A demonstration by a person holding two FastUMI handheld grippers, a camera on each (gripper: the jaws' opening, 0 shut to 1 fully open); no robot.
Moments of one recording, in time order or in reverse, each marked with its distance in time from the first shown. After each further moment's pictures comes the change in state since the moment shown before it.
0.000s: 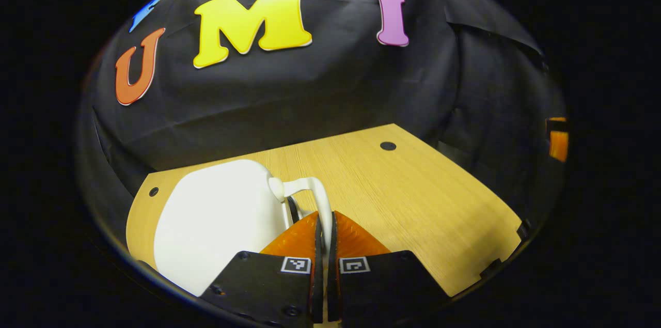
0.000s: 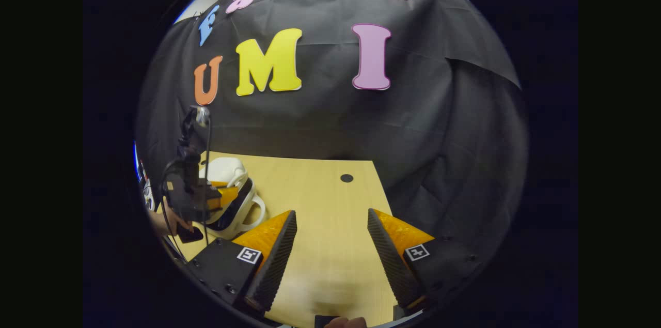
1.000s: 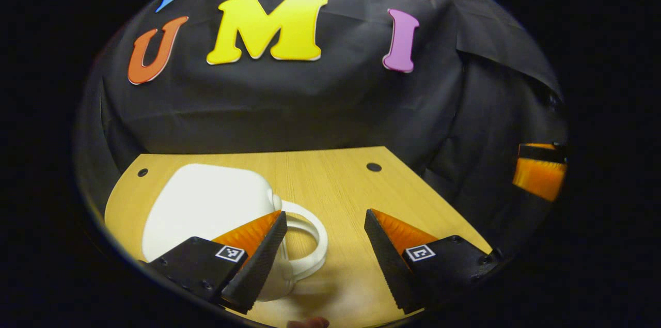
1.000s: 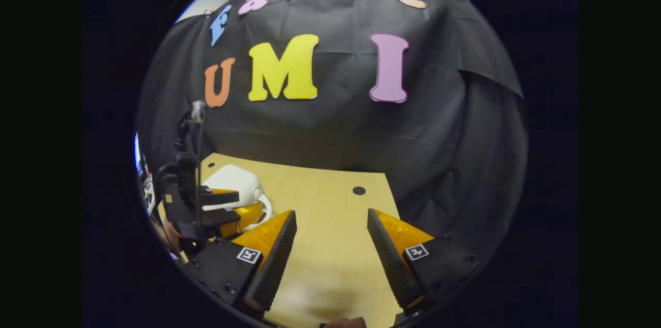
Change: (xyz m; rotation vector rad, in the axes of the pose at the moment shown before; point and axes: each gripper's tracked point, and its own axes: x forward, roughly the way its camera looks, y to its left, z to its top) left arm -0.053 -0.007 0.048 -0.205 -0.164 -0.020; right arm 0.015 0.051 0.035 -0.070 -0.073 0.097
